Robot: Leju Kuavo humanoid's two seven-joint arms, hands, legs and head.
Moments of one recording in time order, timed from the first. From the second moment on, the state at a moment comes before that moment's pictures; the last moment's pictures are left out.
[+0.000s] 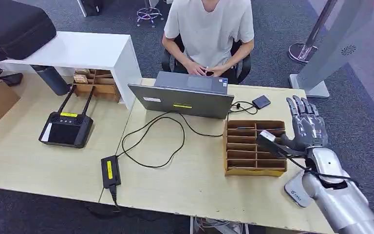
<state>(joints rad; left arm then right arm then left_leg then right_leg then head) 0.01 0.56 -1.33 -1.31 1.52 0.30 -0.12 -0.52 -0.40 0.51 -1.08 1.07 -0.40 0.05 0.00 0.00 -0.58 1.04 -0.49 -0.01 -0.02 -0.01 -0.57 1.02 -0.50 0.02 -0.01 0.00</state>
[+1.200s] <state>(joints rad) 0.01 0.54 -1.32 -1.28 1.46 0.28 -0.08 -0.52 -0.36 0.51 -1.04 1.03 -0.40 0.04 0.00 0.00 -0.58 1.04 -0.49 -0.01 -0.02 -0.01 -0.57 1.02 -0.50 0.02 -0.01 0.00</state>
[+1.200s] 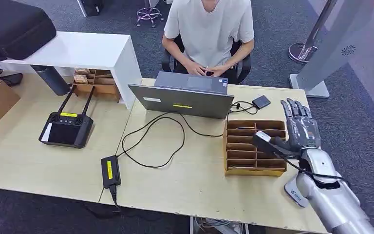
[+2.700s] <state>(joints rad) 0.01 0.53 -1.29 -1.26 1.40 0.27 -0.04 -0.55 -0.32 0.55 -1.04 1.05 -0.40 0.03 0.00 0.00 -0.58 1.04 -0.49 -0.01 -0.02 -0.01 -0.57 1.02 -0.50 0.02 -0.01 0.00</state>
